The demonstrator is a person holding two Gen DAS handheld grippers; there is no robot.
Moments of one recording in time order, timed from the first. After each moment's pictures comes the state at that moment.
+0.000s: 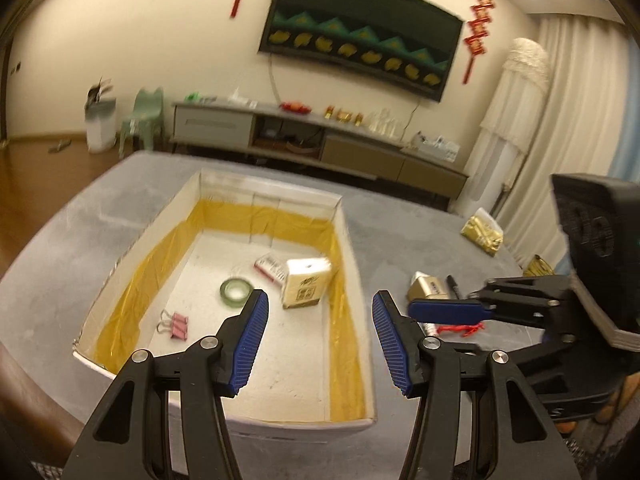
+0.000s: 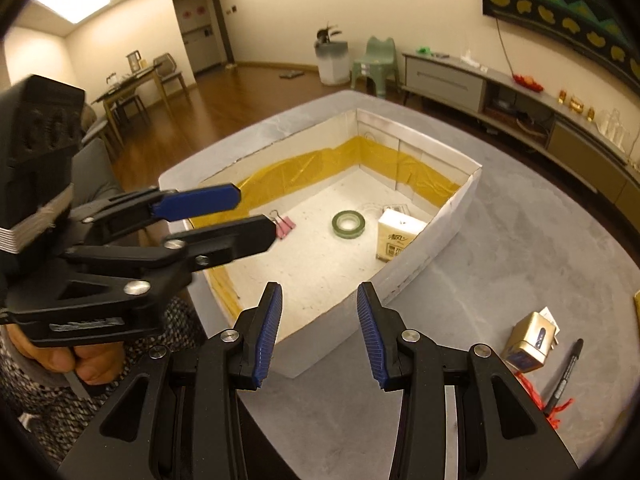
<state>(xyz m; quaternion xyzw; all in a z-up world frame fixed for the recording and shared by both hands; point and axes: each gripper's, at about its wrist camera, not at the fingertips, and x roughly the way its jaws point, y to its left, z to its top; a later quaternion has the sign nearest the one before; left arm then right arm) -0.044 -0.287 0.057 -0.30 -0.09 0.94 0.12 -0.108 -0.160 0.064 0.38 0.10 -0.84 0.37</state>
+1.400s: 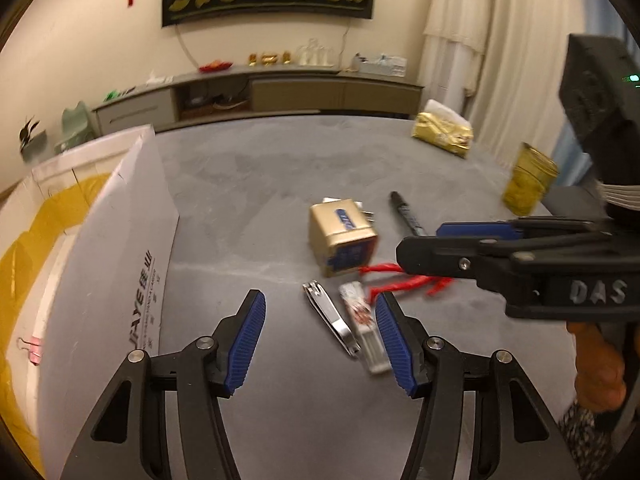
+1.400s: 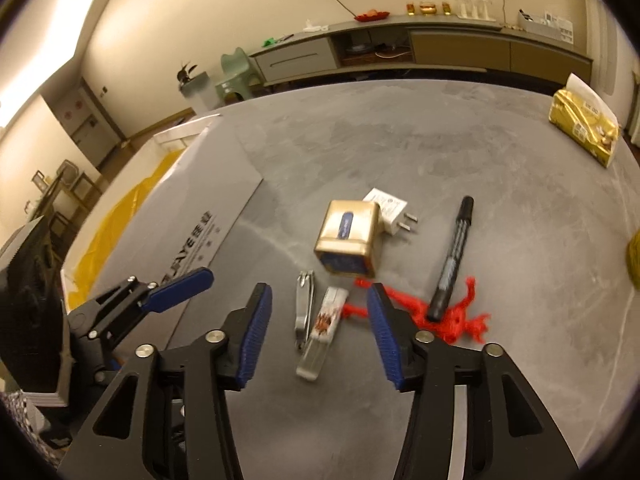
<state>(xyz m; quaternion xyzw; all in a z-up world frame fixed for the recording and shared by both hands) -0.126 -0.093 -0.041 -0.39 0.02 0.90 0.18 -0.183 0.031 -0.009 0.45 -0.07 -0.87 0.18</state>
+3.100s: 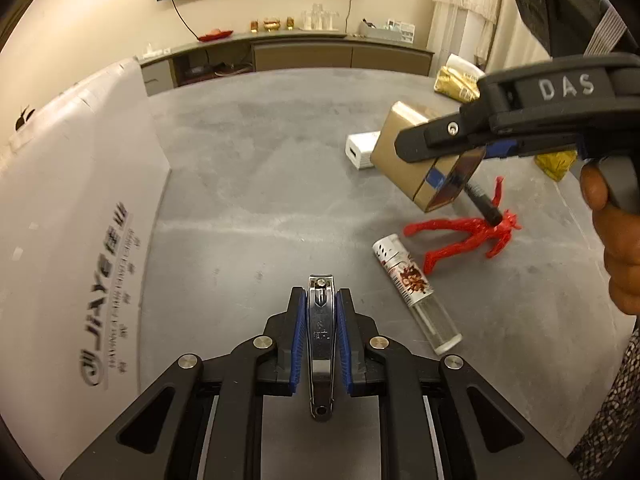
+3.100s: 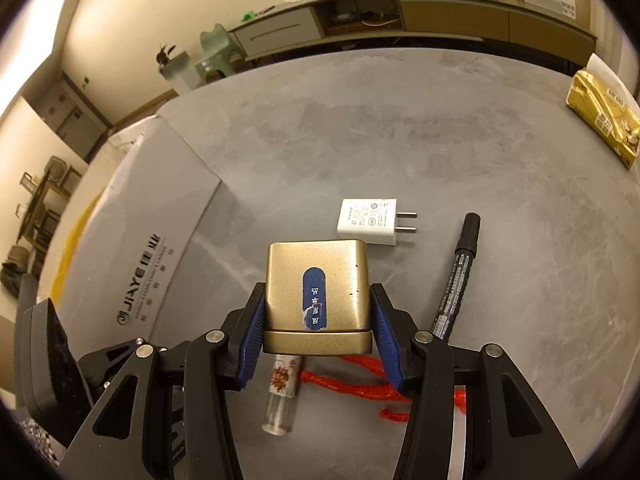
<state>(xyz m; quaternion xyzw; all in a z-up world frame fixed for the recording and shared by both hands) -0.137 -0.101 -0.086 -0.43 0.05 0.88 0.17 -0.241 0.046 -0.033 0.50 -0.09 -0.84 0.18</state>
